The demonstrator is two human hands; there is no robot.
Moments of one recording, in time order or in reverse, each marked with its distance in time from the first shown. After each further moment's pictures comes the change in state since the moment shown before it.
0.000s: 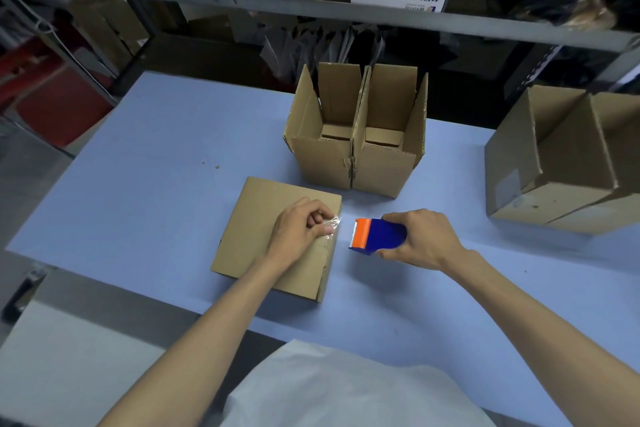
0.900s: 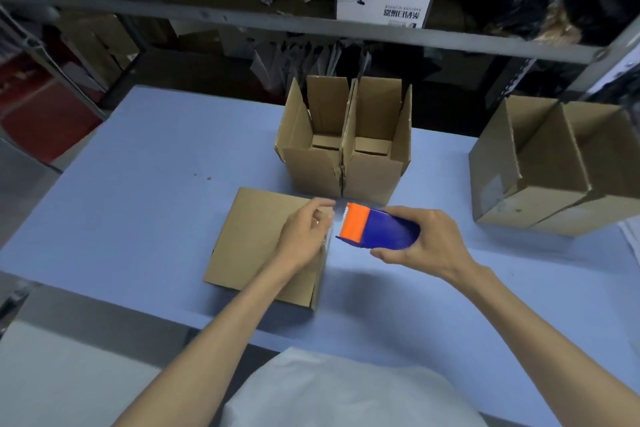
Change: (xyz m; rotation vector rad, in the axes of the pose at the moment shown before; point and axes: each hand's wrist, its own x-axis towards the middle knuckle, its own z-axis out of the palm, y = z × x) left_hand 0.001 0.037 0.009 -0.157 -0.023 -0.118; right_hand -0.036 -0.017 -0.038 0.332 0.282 0.018
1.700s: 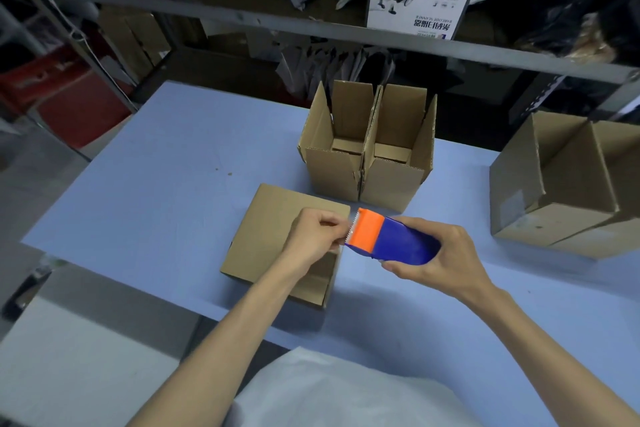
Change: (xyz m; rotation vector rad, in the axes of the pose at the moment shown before) left_hand -0.027 0.031 -0.020 -0.268 0.007 -0.222; right_hand -0.012 -0.019 -0.002 0.194 0.010 -0.101
